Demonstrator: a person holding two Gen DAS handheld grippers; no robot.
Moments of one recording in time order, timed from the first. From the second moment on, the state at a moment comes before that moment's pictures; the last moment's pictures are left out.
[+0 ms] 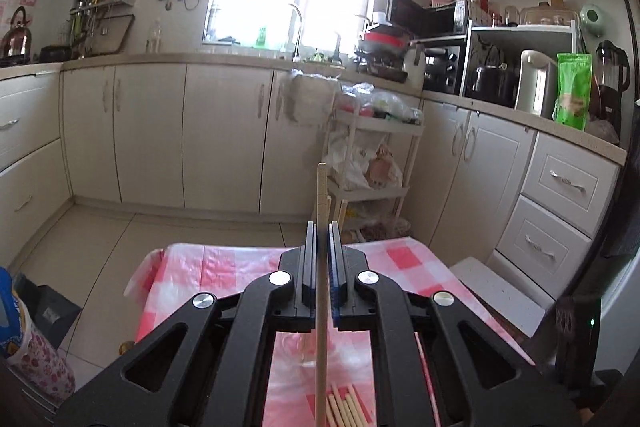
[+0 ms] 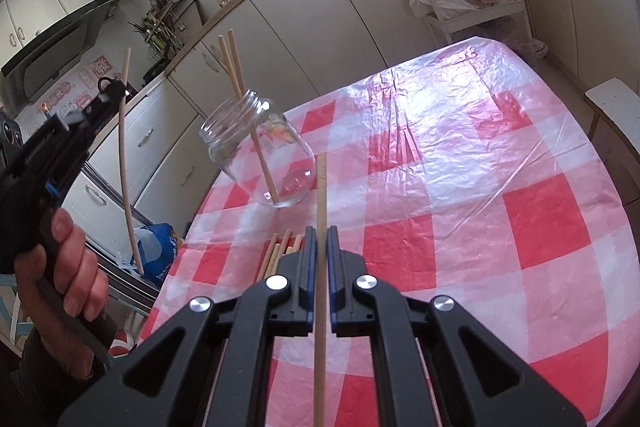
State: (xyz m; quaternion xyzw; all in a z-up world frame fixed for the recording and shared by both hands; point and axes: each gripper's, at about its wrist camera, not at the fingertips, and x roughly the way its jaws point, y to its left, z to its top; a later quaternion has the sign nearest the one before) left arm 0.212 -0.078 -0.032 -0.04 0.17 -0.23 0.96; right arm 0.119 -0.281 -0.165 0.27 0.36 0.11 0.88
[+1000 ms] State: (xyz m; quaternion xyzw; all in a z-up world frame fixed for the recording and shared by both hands) left arm 0.285 -0.114 -0.063 -0.07 0.11 -0.17 0.98; right arm 0.123 -0.284 -0.180 0.29 0.36 0.11 0.88
